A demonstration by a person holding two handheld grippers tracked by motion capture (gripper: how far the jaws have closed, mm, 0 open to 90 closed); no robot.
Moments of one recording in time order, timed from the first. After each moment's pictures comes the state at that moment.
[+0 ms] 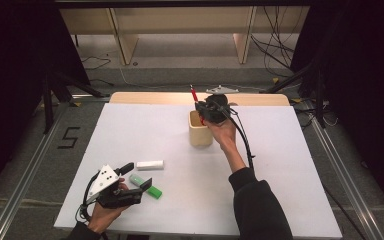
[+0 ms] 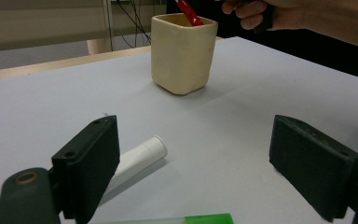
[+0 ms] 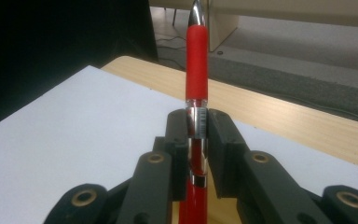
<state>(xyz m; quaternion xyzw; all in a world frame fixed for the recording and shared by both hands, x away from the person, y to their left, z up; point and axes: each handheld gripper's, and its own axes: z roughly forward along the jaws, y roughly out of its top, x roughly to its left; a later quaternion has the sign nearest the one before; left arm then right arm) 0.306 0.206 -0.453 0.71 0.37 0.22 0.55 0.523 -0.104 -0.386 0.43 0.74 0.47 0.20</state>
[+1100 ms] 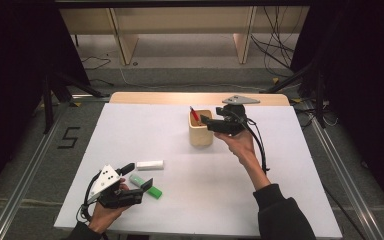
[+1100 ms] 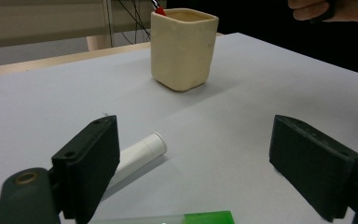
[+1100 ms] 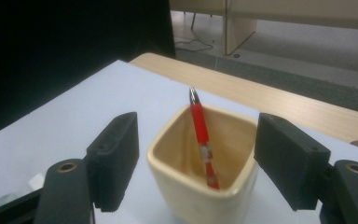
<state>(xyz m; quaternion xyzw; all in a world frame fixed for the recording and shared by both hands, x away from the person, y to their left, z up) 0.306 0.203 -0.454 0.72 0.37 0.22 0.55 0.469 -0.146 -0.371 0.40 0.75 0.50 0.18</state>
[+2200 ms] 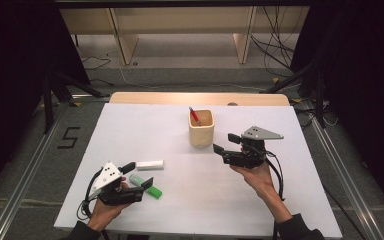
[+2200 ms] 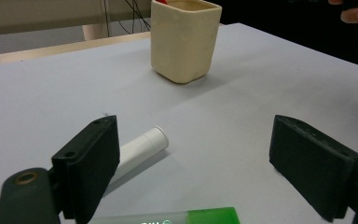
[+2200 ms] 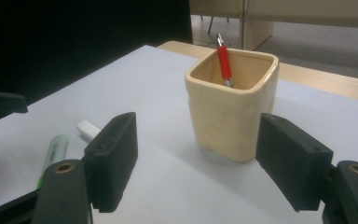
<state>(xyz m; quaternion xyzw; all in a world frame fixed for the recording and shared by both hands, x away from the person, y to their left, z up) 0.314 0.205 -0.454 0.73 0.37 0.21 0.54 0.388 -0.186 -0.399 0.38 0.74 0.53 0.17</state>
